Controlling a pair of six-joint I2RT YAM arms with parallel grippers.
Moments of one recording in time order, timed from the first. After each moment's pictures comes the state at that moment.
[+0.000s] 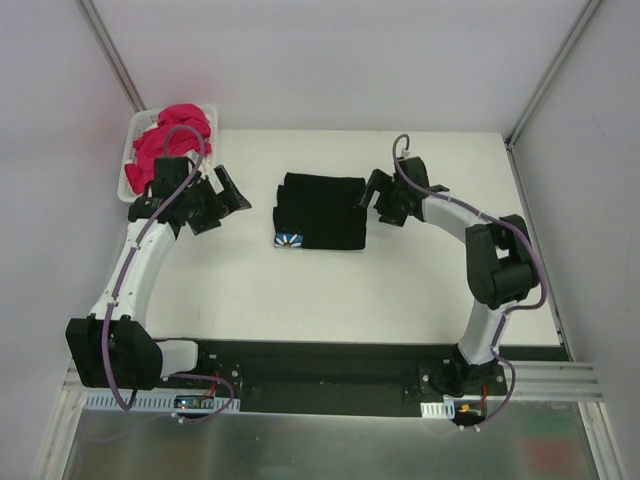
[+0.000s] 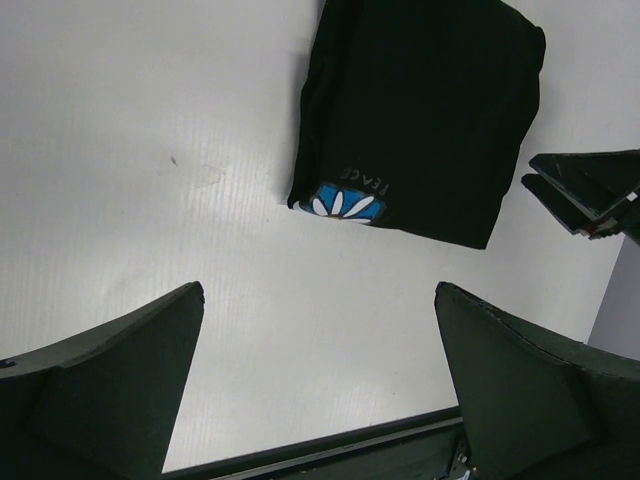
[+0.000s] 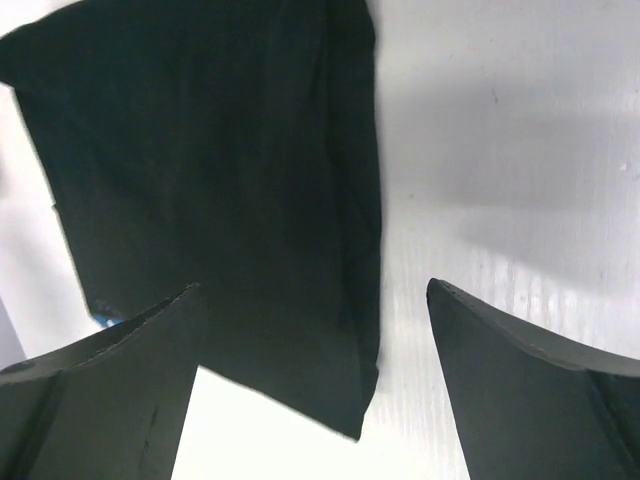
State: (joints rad) left arm -0.03 1.25 1.13 -0.69 0.31 -0.58; right arm 0.35 1.83 1.24 -0.23 -0.20 0.70
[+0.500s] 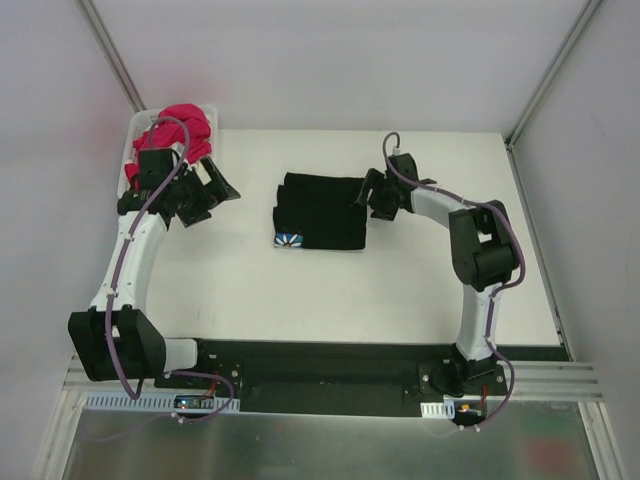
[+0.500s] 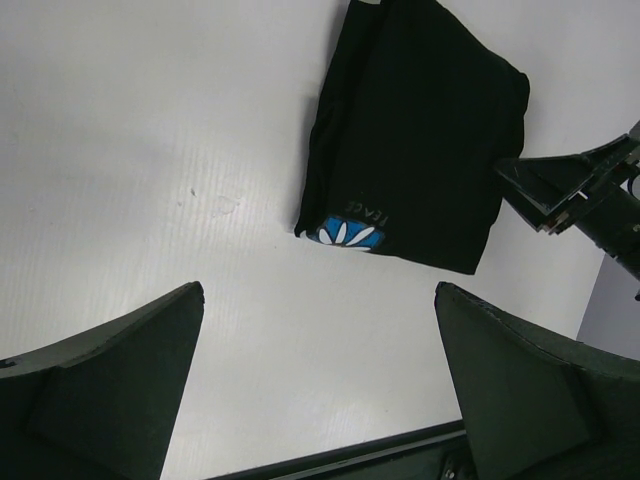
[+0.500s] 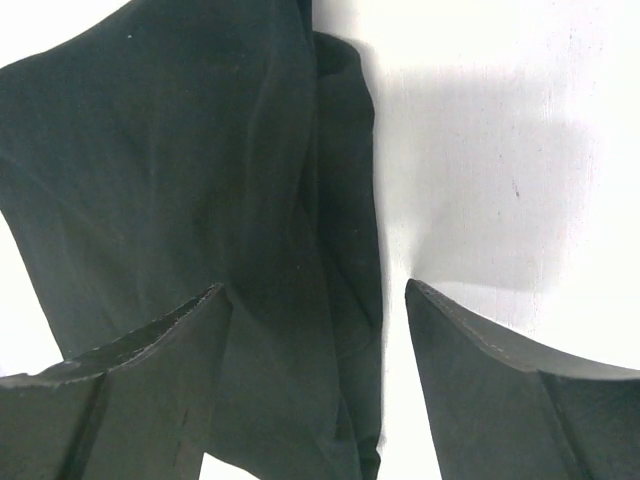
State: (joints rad) left arm 0.07 1.29 1.18 -0.68 0.36 -0.56; right arm 0.35 2.03 1.38 -0.23 -0.20 0.69
